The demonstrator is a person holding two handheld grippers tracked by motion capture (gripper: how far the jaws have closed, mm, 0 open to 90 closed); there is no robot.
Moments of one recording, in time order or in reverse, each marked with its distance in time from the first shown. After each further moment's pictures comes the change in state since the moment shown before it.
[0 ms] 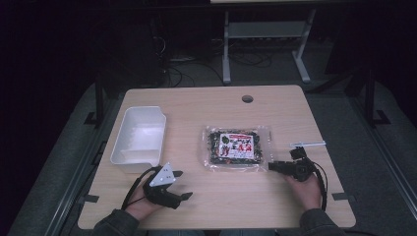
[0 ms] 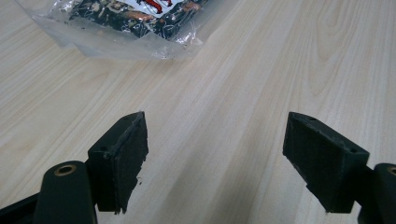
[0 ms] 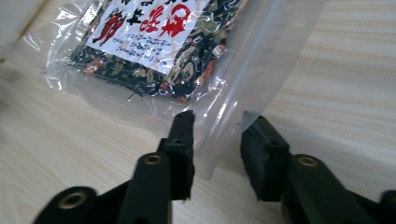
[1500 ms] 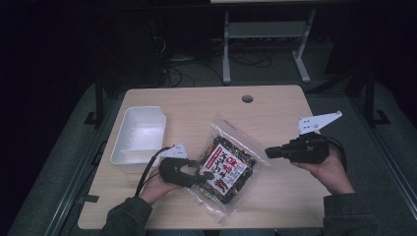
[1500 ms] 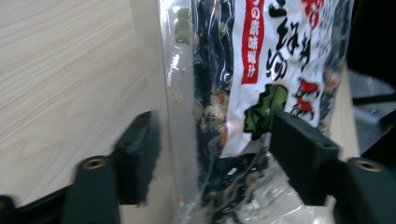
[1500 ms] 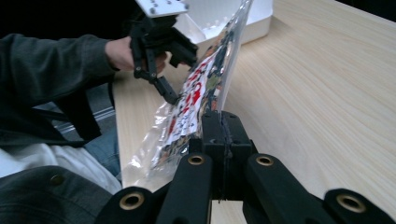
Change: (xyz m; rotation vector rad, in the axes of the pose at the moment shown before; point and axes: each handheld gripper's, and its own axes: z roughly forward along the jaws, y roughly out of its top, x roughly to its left) left arm 0.032 0.041 0.033 -0.068 -0.244 -0.171; right arm 0.071 0.069 -0.094 -0.063 0.417 -0.613
